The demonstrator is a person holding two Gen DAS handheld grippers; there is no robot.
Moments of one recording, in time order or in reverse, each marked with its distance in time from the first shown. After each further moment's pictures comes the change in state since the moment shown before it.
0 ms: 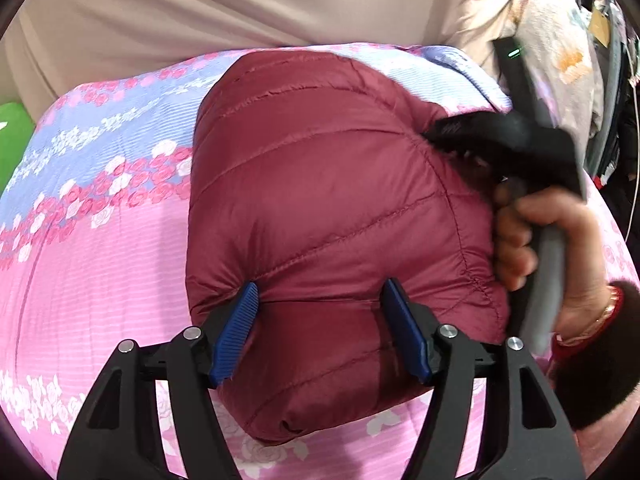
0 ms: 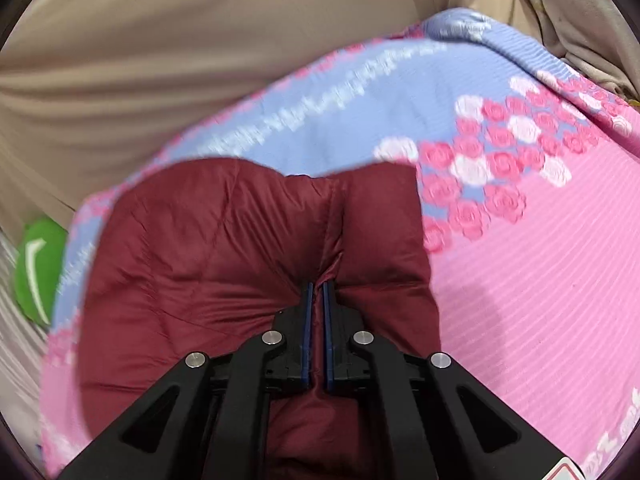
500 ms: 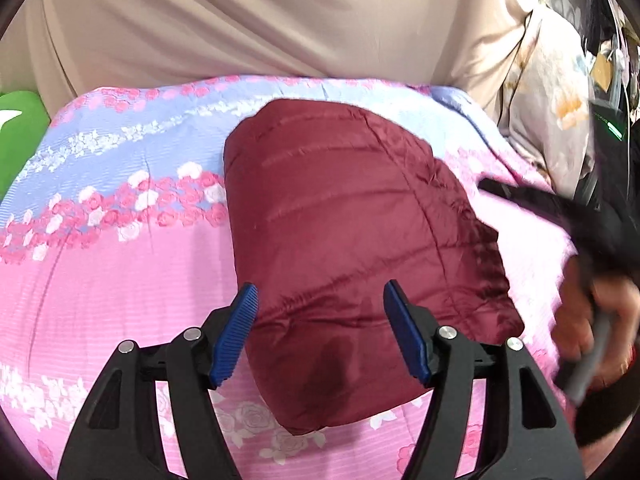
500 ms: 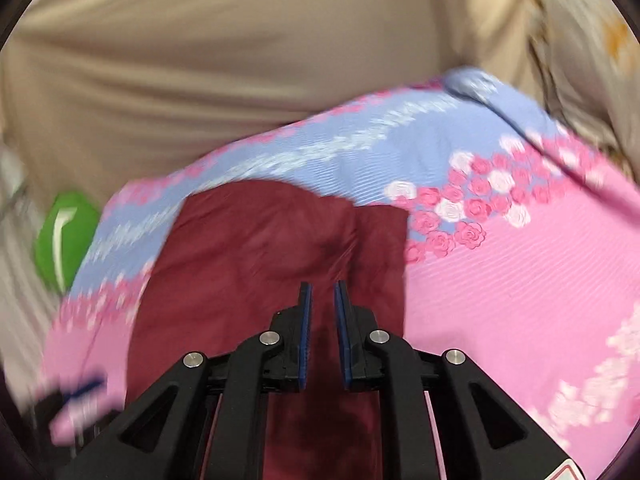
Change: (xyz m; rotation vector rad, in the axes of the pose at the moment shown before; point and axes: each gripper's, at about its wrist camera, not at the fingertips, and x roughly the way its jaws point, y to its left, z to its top) left arm -0.046 0.034 0.020 -0.090 -0.066 -0.038; right arm -0.111 0.016 -0.017 -0.175 -0.065 0.065
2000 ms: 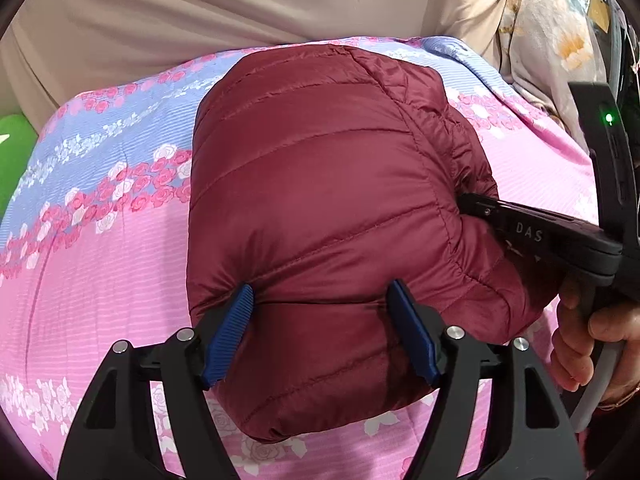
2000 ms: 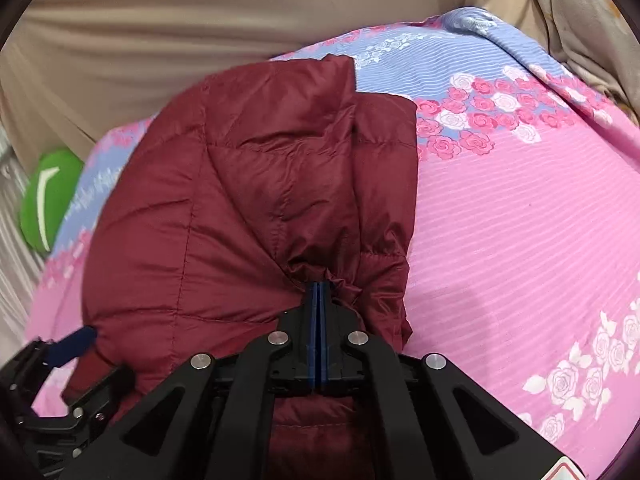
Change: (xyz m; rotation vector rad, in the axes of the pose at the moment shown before) left arm 0.050 -0.030 -0.027 0.111 0.088 0.078; right arm 0.054 -0.014 -0.053 0.029 0.147 -0.053
